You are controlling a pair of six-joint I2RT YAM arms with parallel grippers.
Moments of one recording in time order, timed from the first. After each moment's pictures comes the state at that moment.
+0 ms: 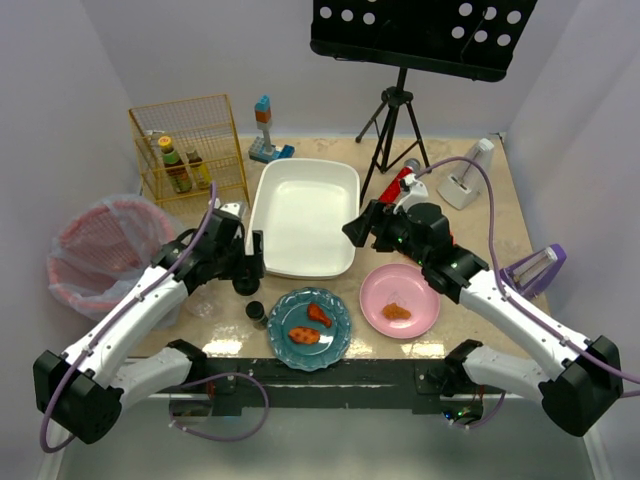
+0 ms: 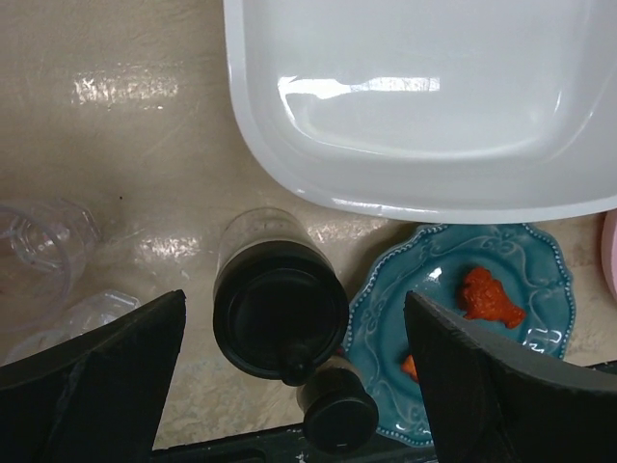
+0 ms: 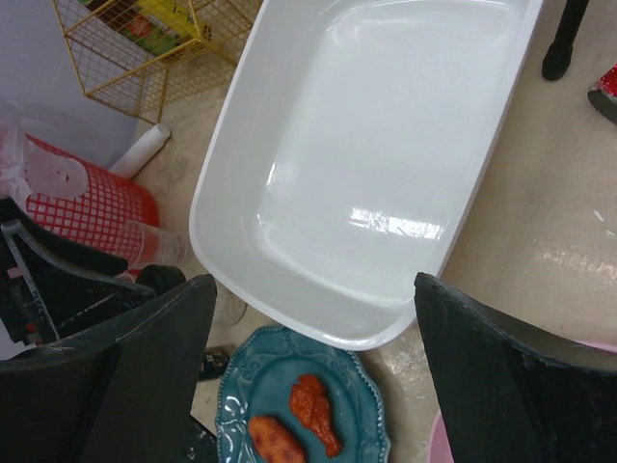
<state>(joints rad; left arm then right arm) -0.48 1.03 0.89 -0.80 -0.09 -0.47 0.62 1.05 0.81 -0.11 0.01 0.67</state>
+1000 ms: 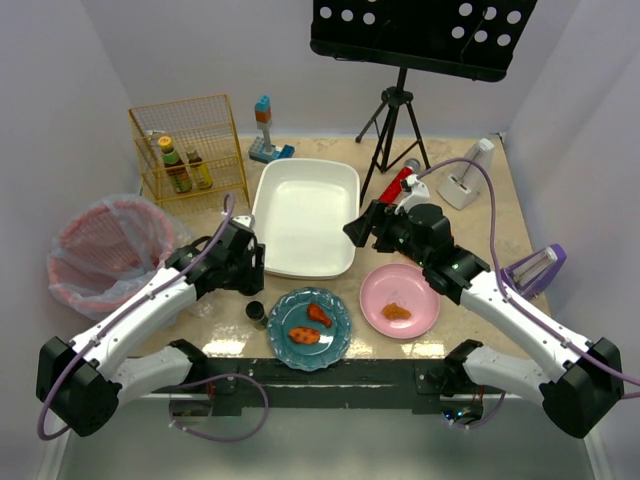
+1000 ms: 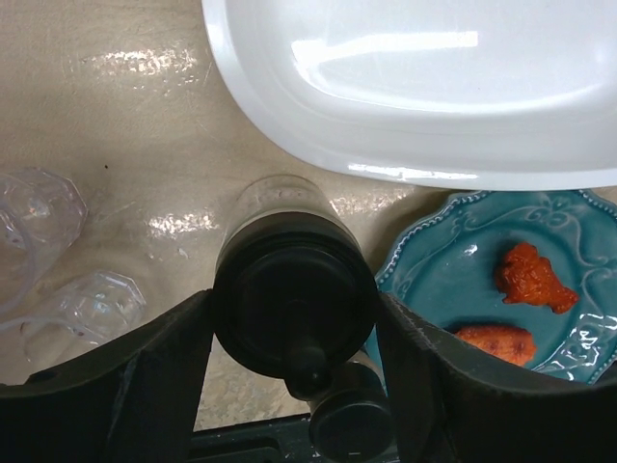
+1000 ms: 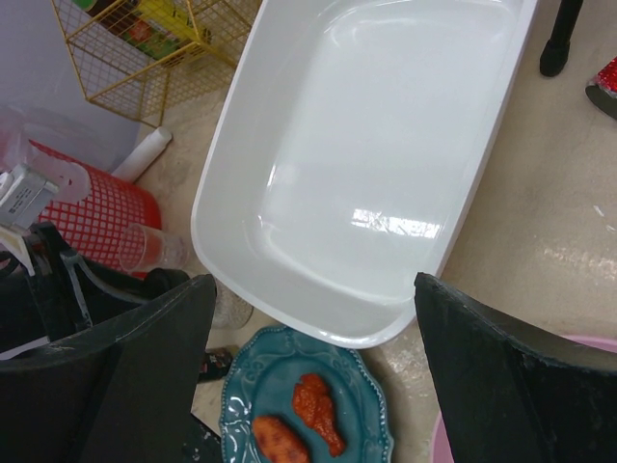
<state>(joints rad) -0.57 1.06 0.82 -0.81 -0.15 -0.50 0.62 1.04 0.80 -0.12 0.02 0.68</state>
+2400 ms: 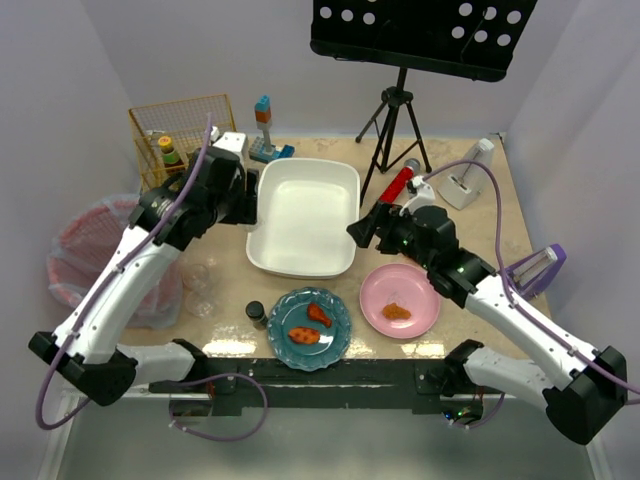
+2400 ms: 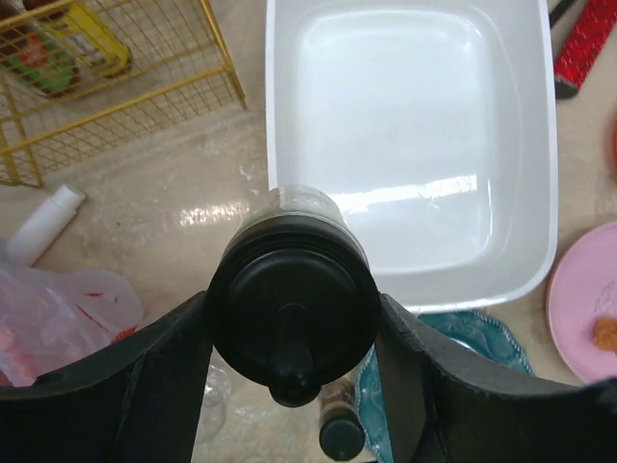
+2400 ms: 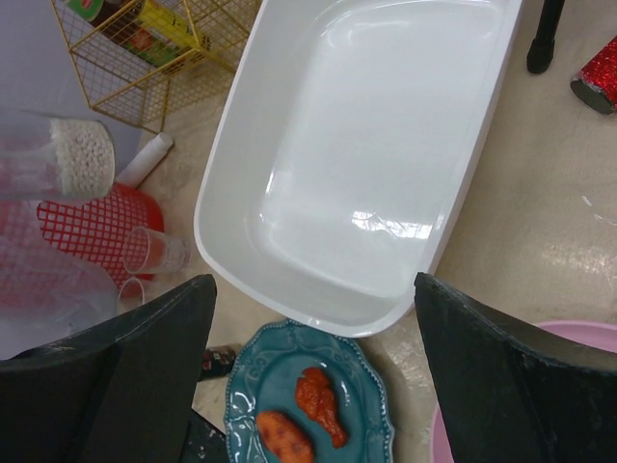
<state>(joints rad) -0.56 1.22 1.51 -1.04 -0.31 -0.33 0.62 1.00 0.80 -0.15 0.04 0.70</state>
